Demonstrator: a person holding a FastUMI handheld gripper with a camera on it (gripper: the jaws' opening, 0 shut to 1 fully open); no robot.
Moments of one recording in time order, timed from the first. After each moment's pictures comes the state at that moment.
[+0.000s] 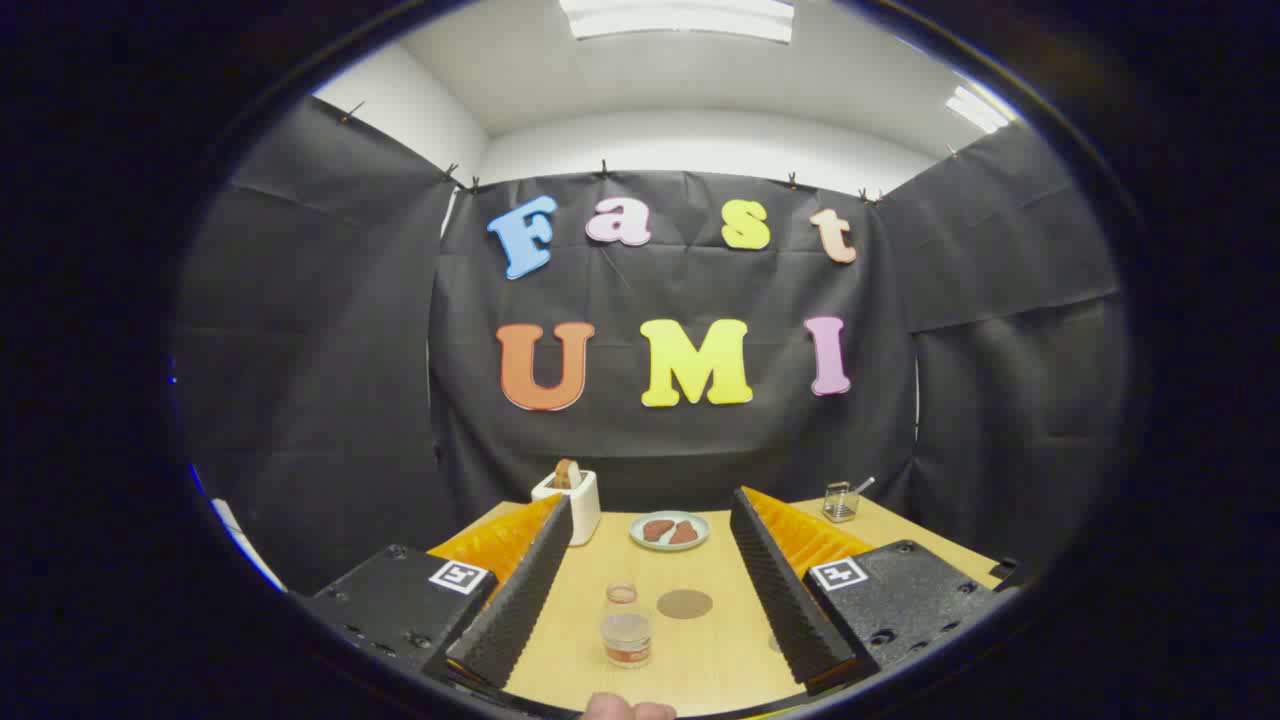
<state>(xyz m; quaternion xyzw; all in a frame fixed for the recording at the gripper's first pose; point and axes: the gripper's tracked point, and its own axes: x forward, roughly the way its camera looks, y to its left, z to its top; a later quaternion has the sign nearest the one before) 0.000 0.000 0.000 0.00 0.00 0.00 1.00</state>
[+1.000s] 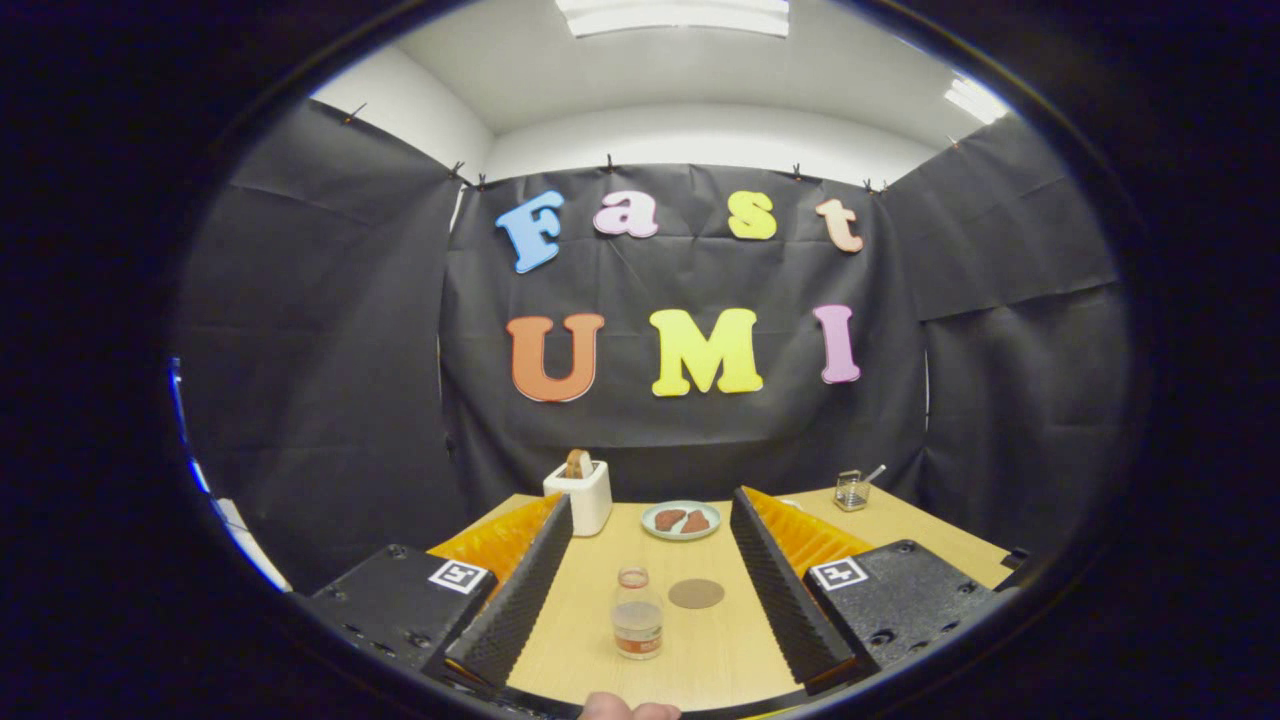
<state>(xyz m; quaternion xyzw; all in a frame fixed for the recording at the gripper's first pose) -0.007 0.005 -0.023 0.02 0.01 0.02 1.00</state>
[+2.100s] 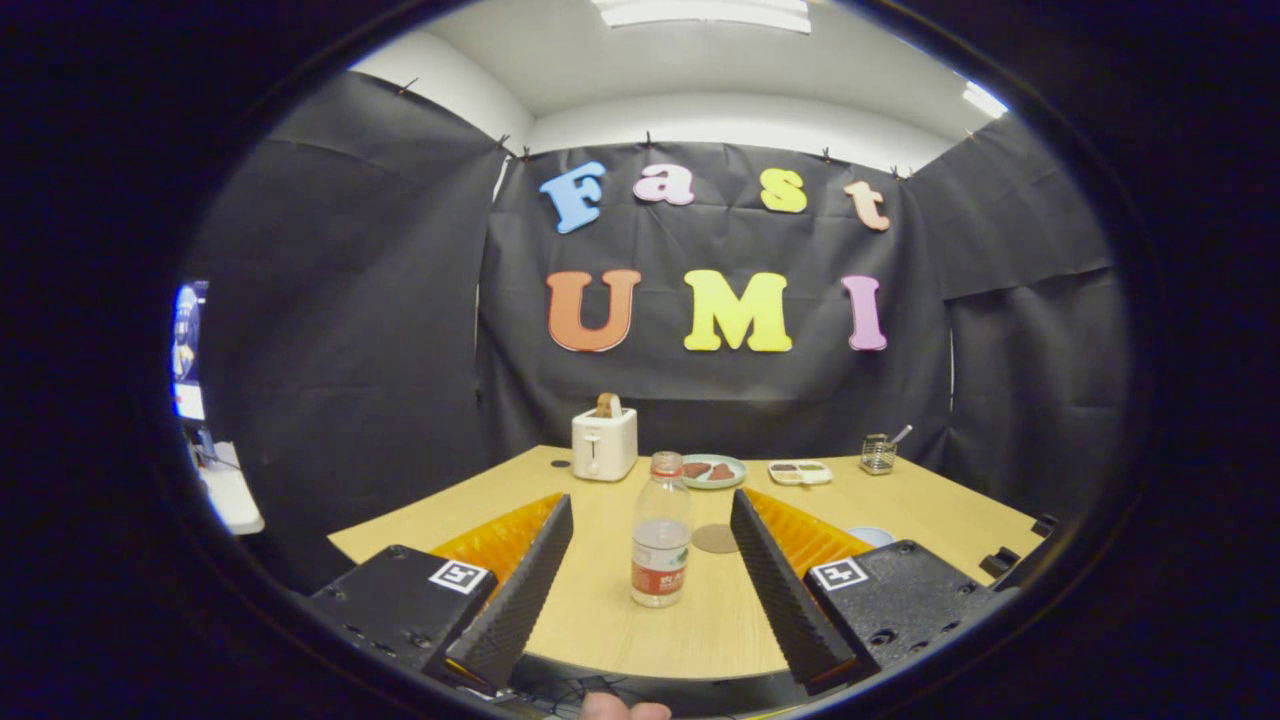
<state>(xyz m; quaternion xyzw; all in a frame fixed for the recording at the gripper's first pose) -0.029 0.029 -0.179 -0.03 0.04 0.06 1.00</state>
